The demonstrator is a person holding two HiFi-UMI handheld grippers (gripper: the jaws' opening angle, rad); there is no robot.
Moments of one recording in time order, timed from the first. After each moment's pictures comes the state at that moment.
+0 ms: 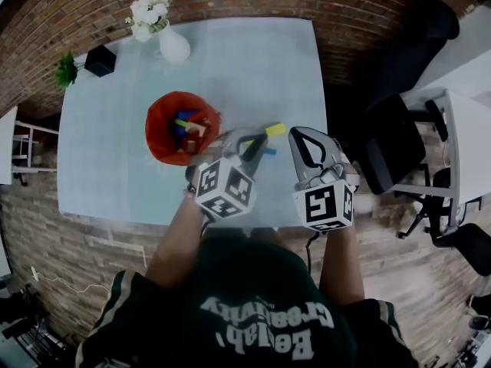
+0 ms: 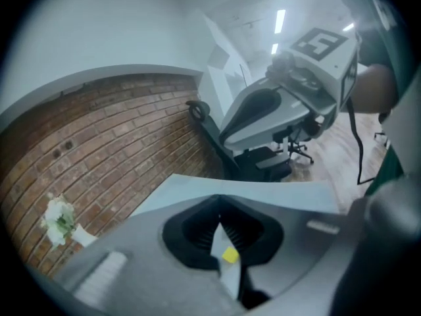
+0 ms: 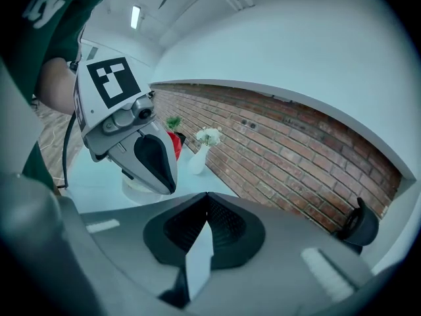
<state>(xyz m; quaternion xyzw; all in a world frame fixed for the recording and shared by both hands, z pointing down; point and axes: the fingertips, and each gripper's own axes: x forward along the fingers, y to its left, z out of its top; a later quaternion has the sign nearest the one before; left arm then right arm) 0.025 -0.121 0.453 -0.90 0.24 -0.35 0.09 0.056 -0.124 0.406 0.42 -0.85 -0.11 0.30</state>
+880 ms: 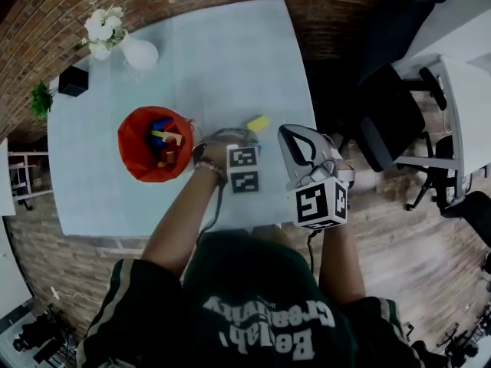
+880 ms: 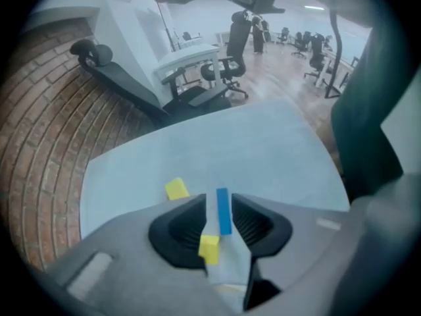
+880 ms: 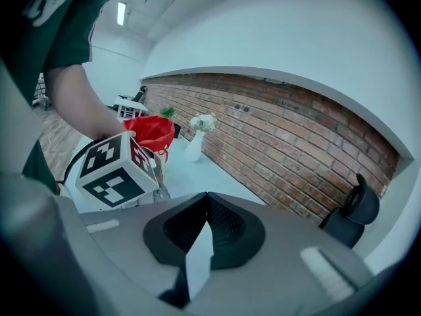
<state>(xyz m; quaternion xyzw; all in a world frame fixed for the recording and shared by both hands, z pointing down) 0.056 -0.104 0.633 -0.78 -0.06 -0.61 0.14 0.094 -0.135 0.446 0.44 -0.84 -0.07 0.31</state>
